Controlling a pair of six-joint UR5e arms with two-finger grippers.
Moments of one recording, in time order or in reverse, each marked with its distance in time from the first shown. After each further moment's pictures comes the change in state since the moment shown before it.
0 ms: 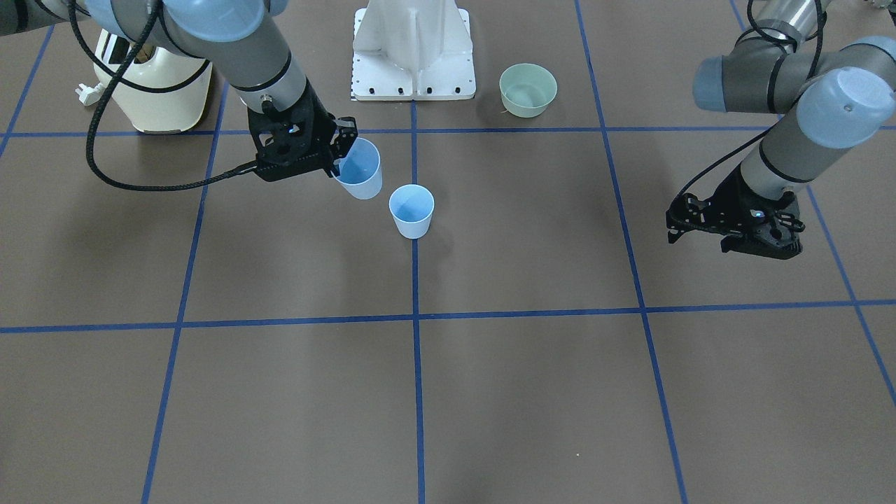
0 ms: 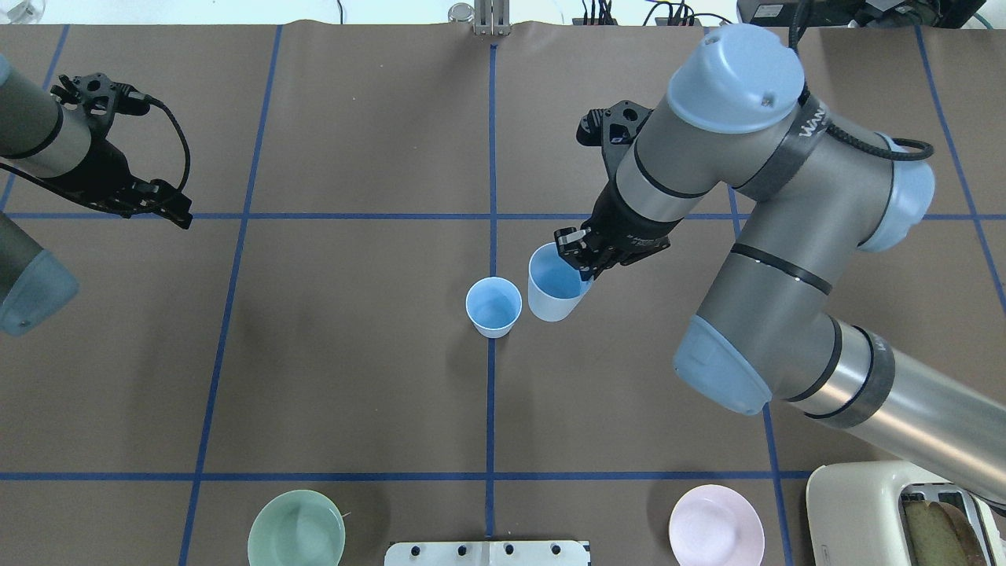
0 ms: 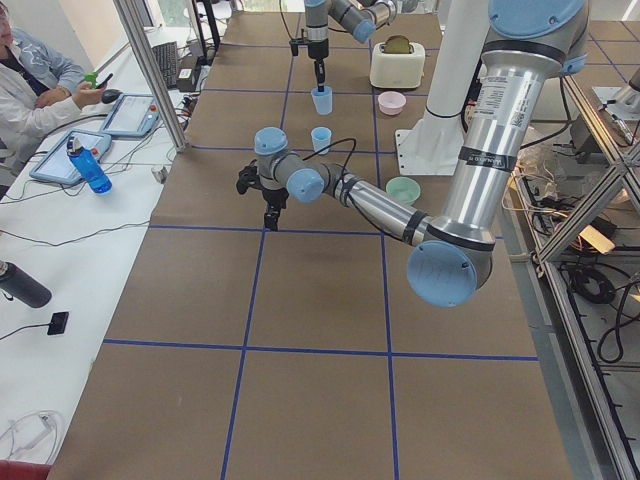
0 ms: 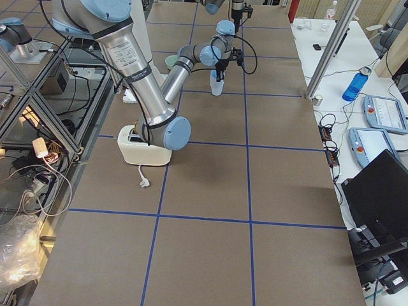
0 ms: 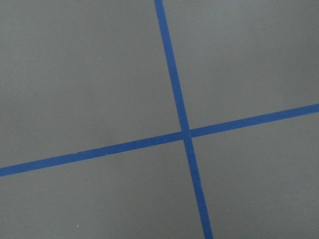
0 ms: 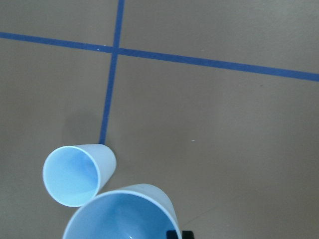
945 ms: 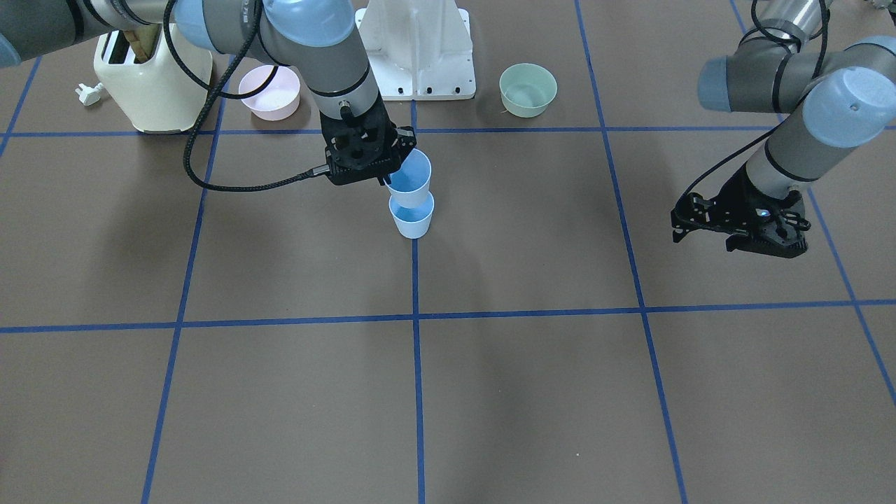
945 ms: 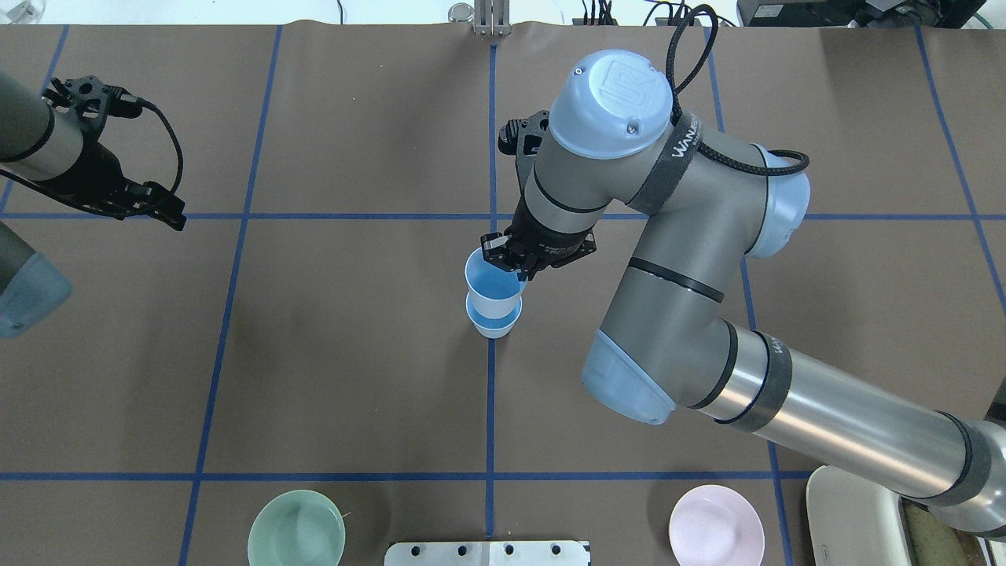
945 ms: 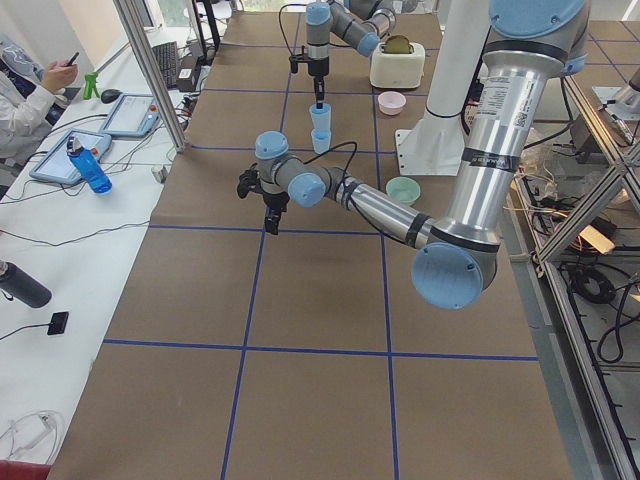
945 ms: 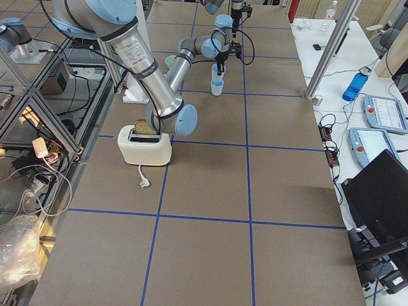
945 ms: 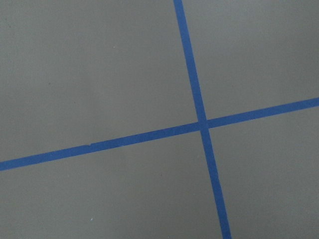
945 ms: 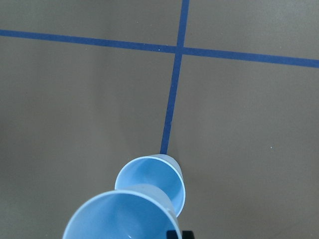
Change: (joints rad) left arm -0.005 0.009 0.000 -0.007 0.000 0.001; right arm -0.063 0.136 -0.137 0.009 -0.095 0.046
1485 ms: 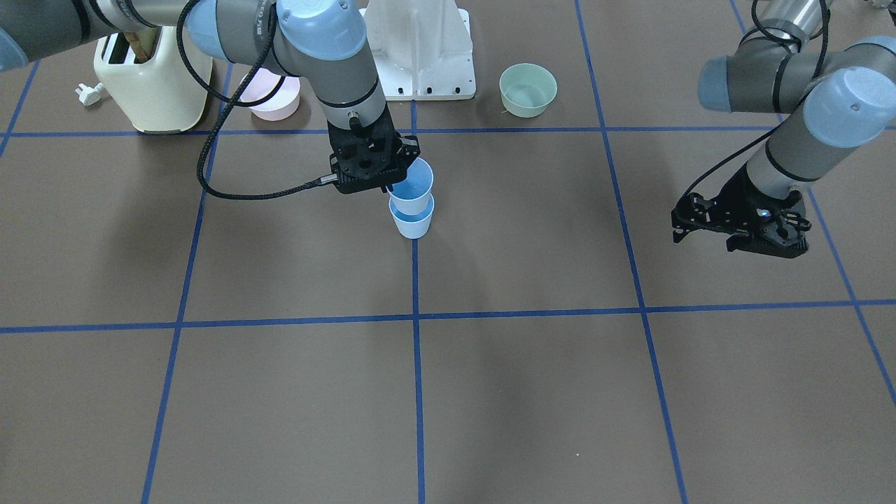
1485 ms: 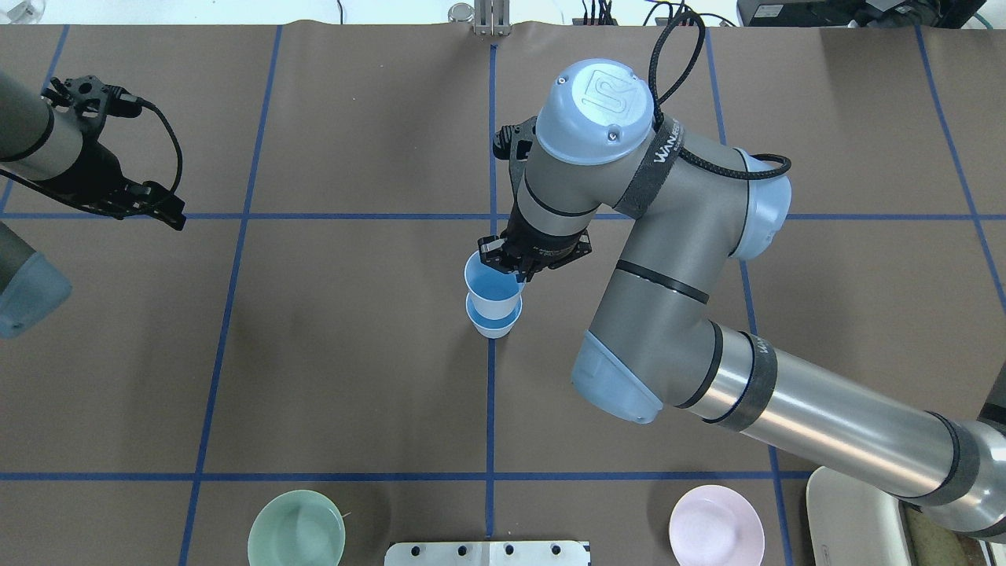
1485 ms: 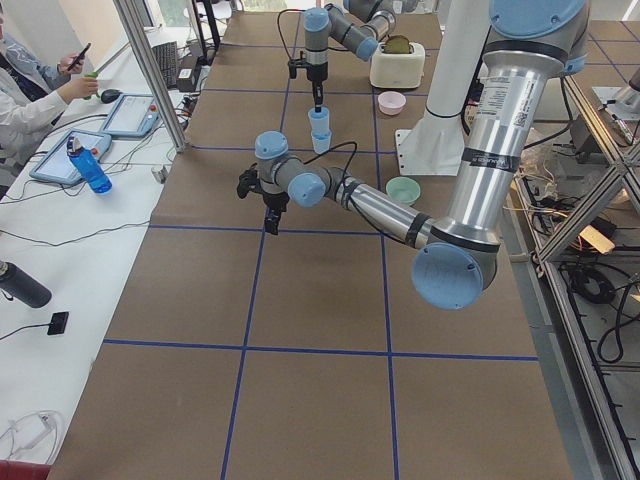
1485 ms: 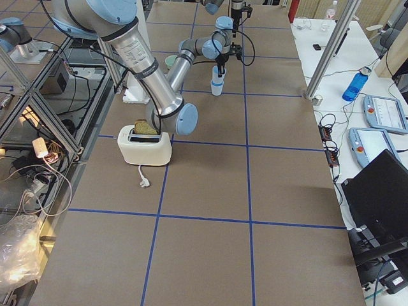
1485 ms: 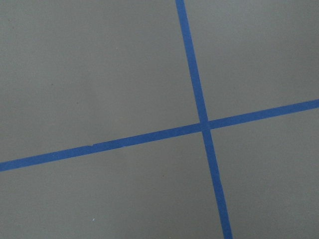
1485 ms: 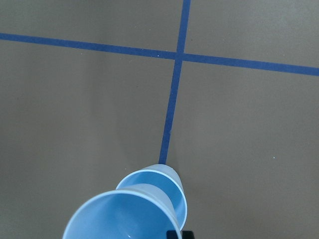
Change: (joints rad) left arm -0.001 0.000 0.000 0.000 0.000 0.000; right arm -0.010 0.008 -0.031 0.000 -0.017 -0.008
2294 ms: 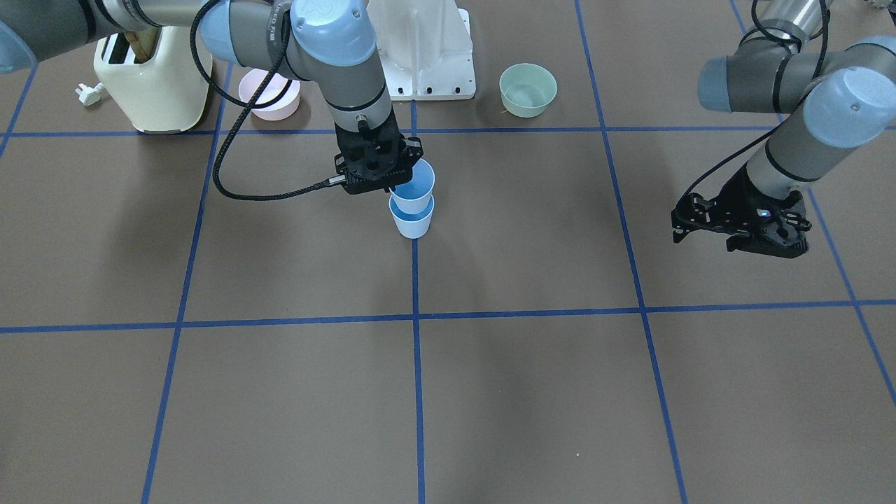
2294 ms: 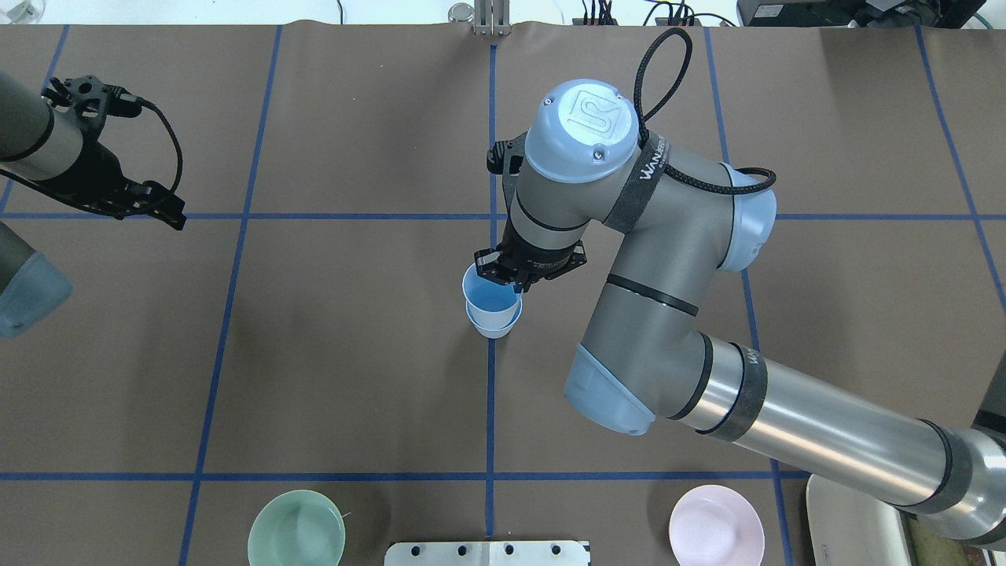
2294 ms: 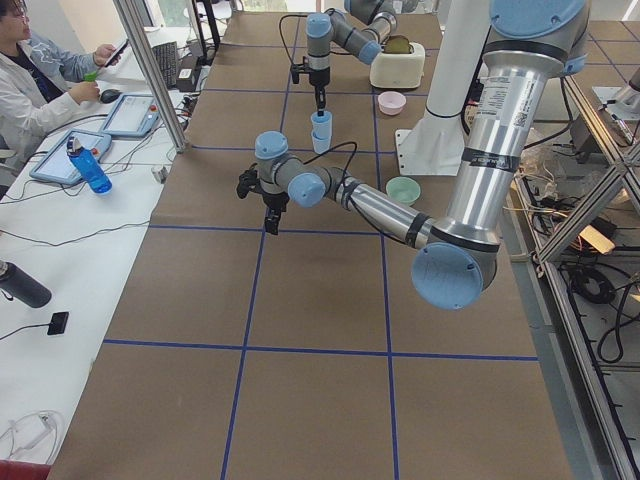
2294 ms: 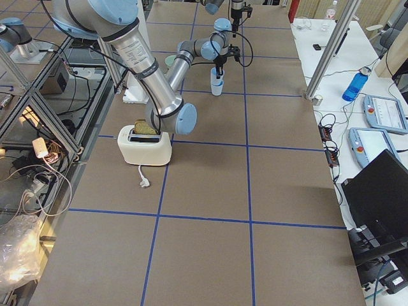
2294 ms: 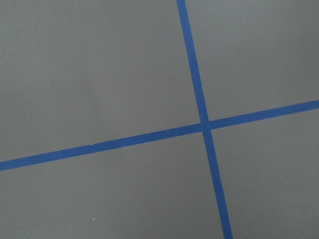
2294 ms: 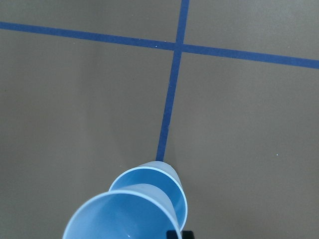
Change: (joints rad) left arm 0.000 -0.001 0.000 0.000 0.000 -0.006; right arm -0.023 0.000 -0.011 0.000 -0.016 -0.001
